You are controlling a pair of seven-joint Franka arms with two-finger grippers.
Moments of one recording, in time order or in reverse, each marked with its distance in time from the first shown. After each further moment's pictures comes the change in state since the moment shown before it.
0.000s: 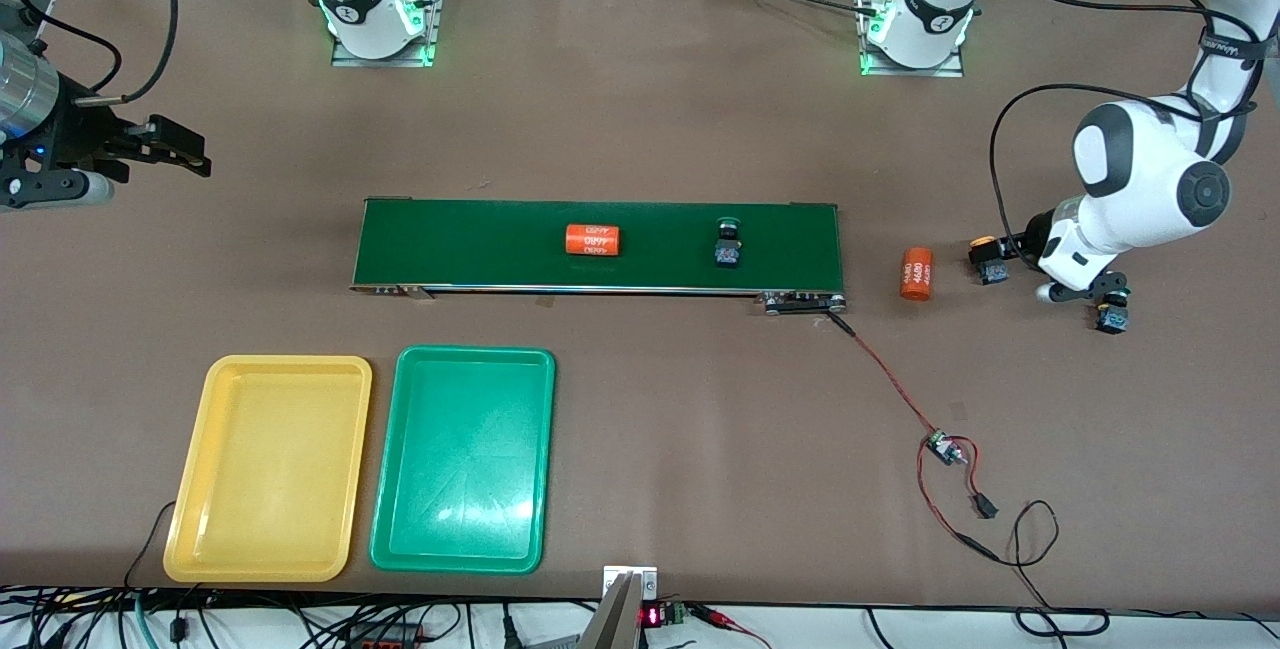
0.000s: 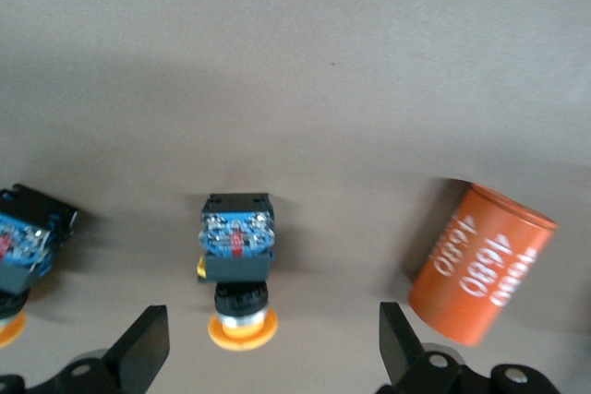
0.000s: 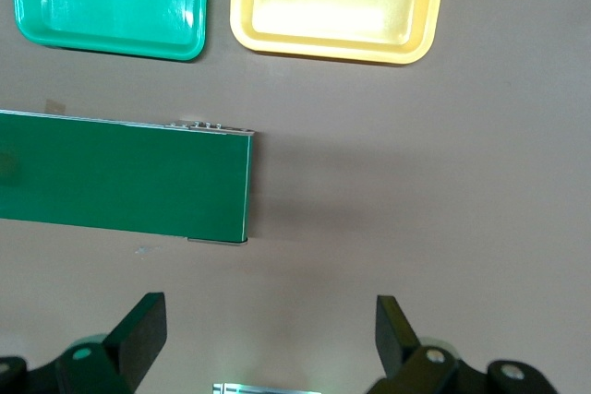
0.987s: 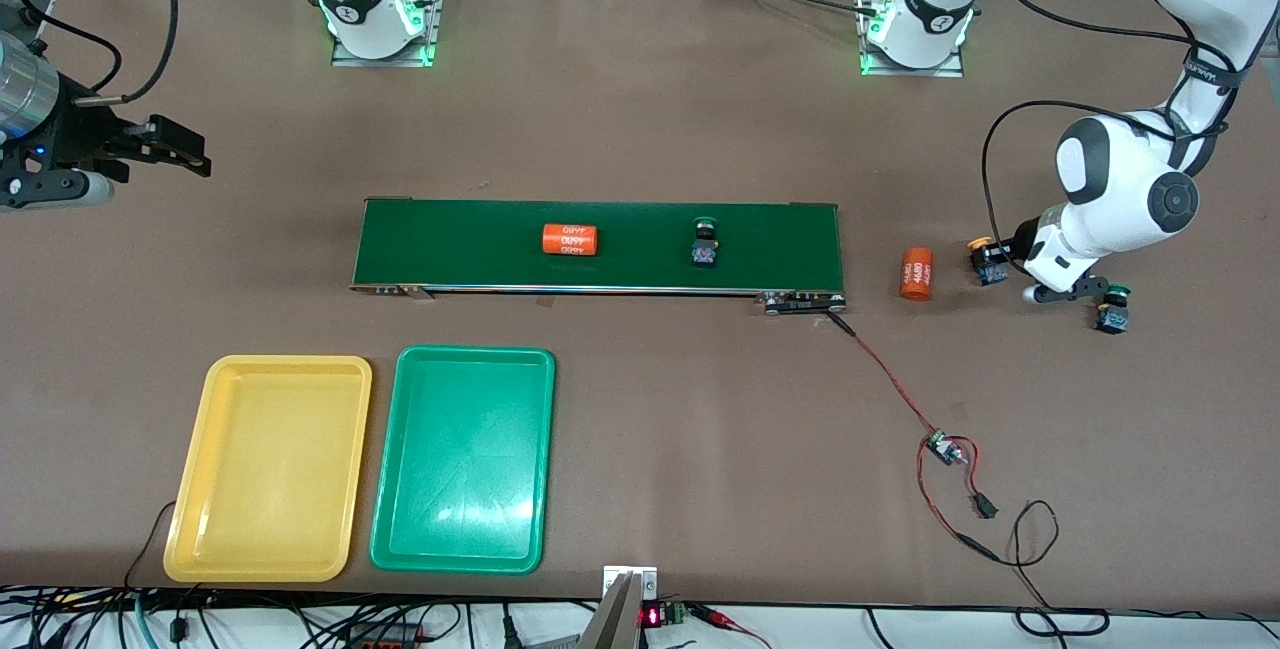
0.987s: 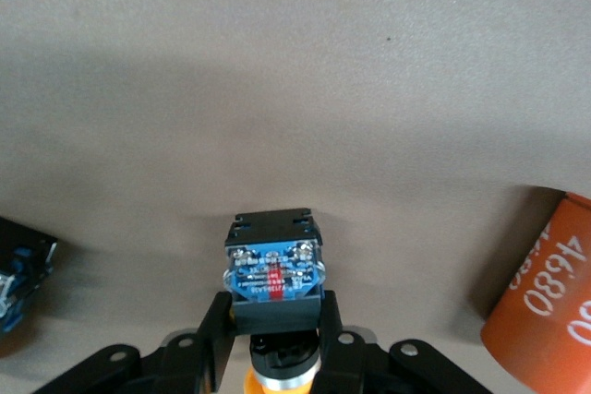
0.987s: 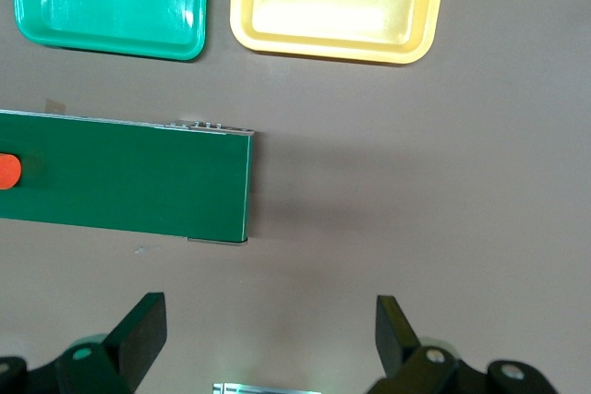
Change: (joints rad) left arm 0.035 0.079 -0.004 -0.015 0.057 0.083 0.014; right arm 0.000 0.000 0.000 0.000 0.000 0.000 0.000
